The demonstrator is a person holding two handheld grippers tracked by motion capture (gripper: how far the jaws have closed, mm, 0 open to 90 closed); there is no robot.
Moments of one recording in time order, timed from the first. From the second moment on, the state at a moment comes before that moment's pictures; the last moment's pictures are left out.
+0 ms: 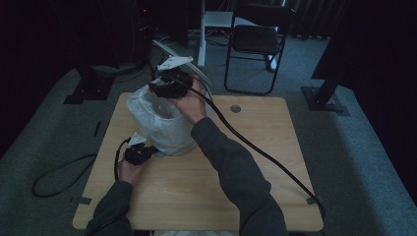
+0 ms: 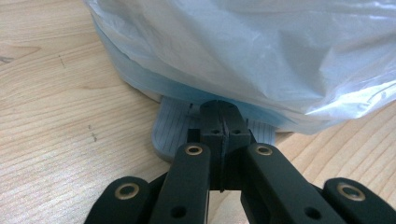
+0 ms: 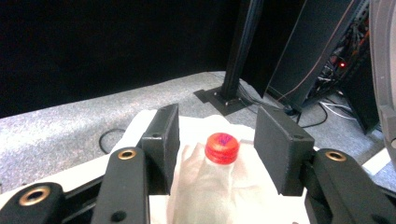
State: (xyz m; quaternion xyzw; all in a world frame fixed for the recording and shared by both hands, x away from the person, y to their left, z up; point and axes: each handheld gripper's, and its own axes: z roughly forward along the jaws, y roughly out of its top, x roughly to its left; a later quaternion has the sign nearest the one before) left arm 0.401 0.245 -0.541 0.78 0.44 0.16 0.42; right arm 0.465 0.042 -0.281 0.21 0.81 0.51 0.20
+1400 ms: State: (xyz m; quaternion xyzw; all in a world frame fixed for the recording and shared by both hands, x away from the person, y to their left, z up) left arm 0.401 0.245 -0.541 0.78 0.44 0.16 0.42; right arm 0.431 0.021 -0.311 0.14 0.82 0.53 0.15
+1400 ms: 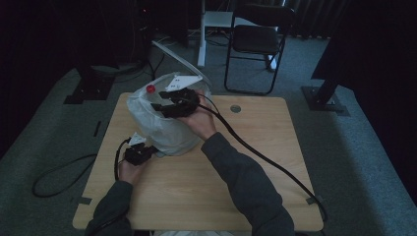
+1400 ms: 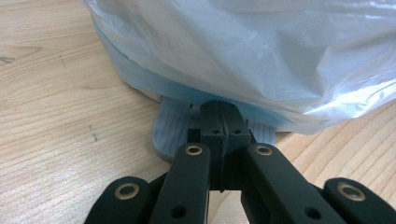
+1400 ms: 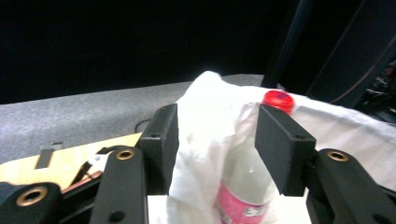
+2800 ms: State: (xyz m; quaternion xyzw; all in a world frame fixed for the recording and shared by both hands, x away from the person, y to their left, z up) left arm 0.397 0.246 -0.537 0.76 0.44 0.17 0.44; right arm 0.377 0.012 -0.356 0.05 0.82 0.56 0.11
